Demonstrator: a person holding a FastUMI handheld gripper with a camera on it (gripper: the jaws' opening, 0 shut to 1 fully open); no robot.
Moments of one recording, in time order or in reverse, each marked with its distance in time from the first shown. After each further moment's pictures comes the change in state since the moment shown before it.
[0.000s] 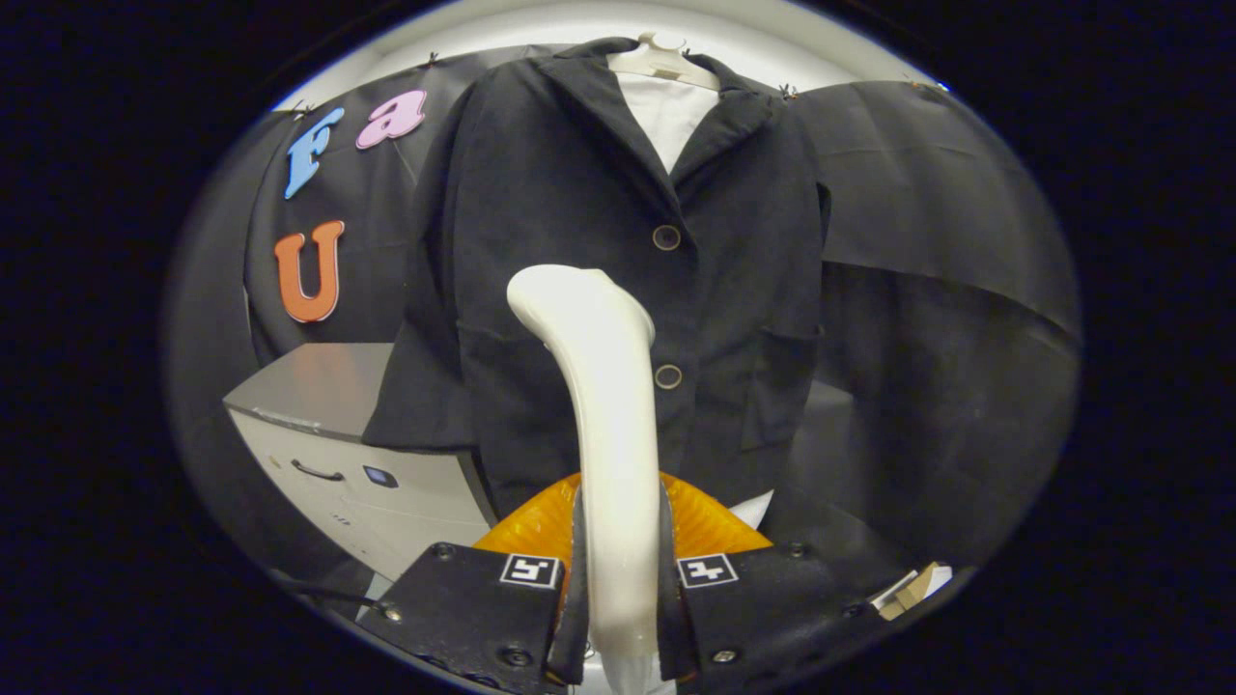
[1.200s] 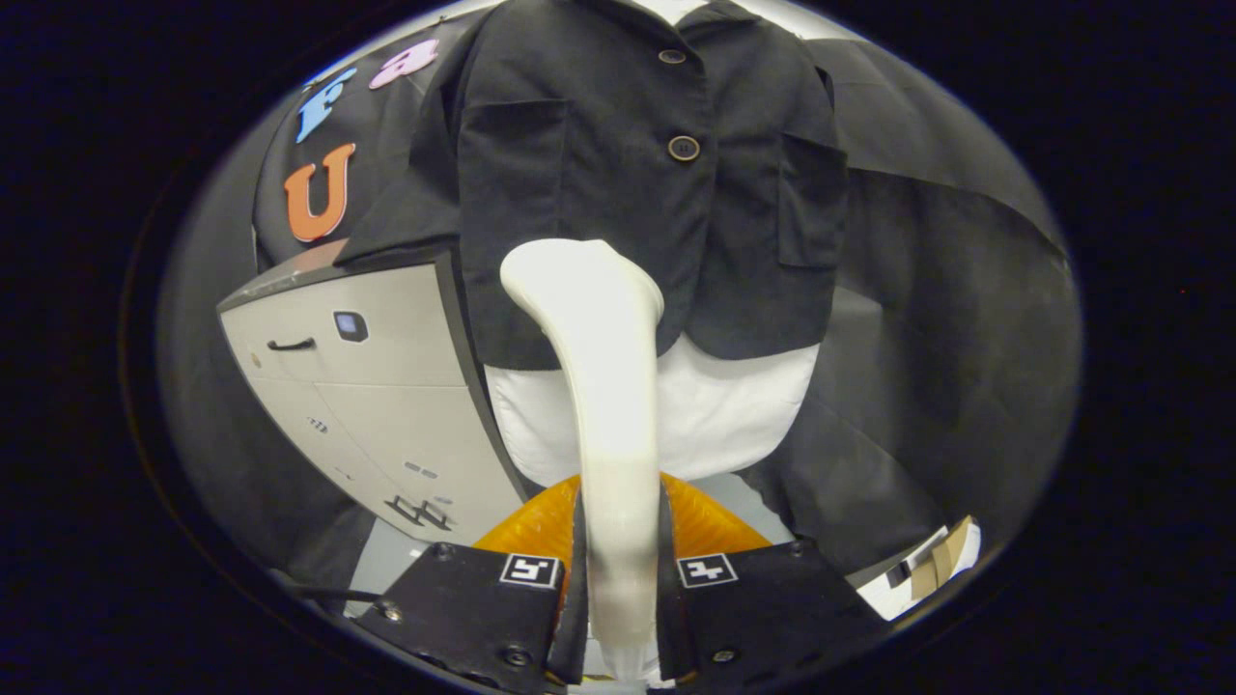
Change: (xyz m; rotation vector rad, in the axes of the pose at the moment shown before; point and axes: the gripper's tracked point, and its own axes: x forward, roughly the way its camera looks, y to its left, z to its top) arm 0.018 -0.003 -0.154 0.029 0.221 0.047
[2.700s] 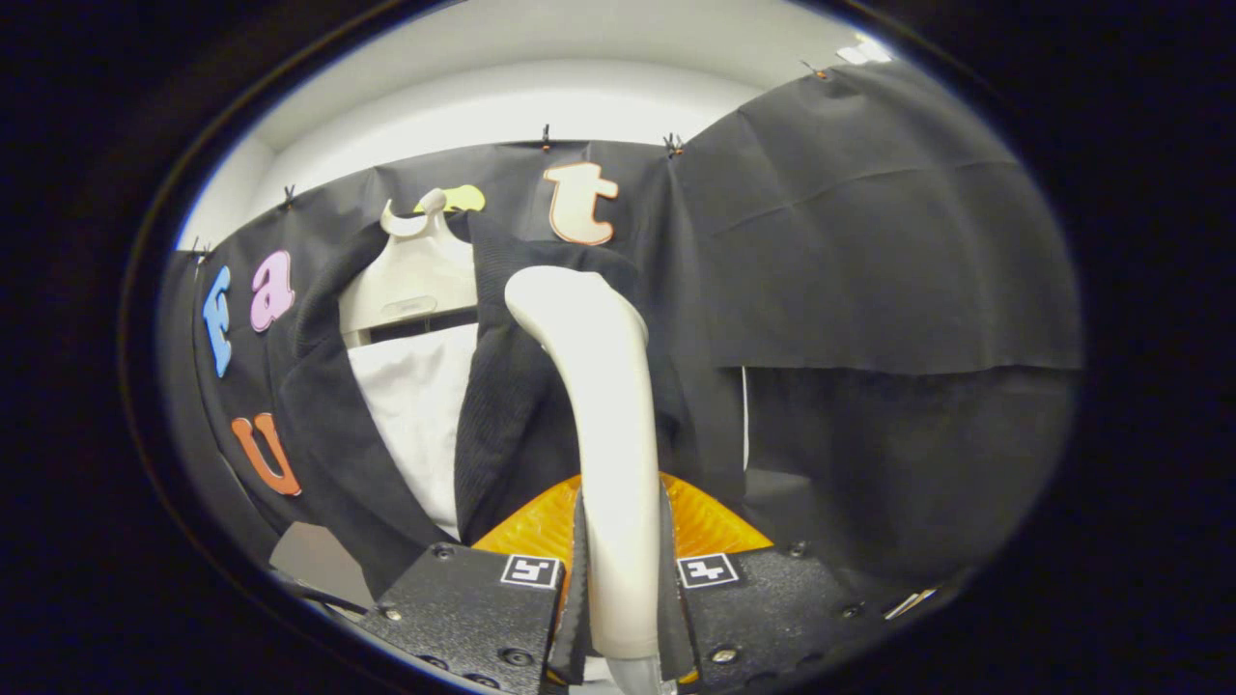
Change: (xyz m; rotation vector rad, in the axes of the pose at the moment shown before) arm -0.125 -0.148 0.411 0.199 -0.481 -0.101
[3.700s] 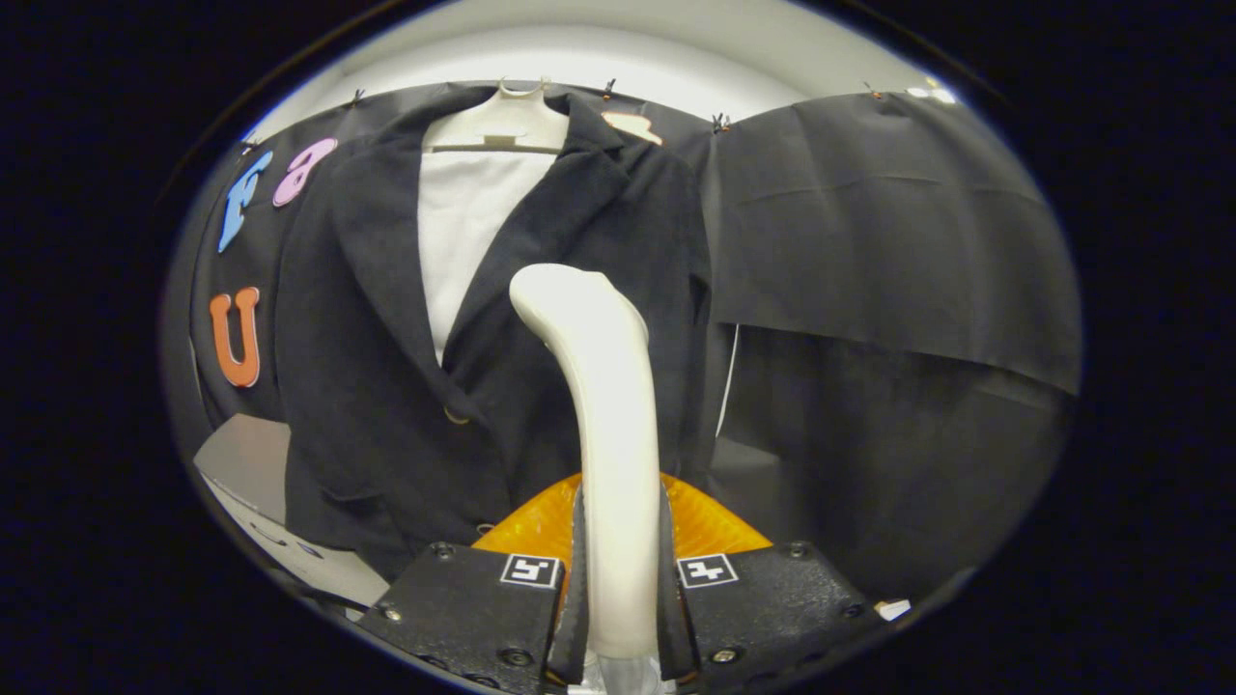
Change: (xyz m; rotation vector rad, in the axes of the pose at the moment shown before) arm -0.007 0.002 -0.143 -0.209 0.090 -0.092
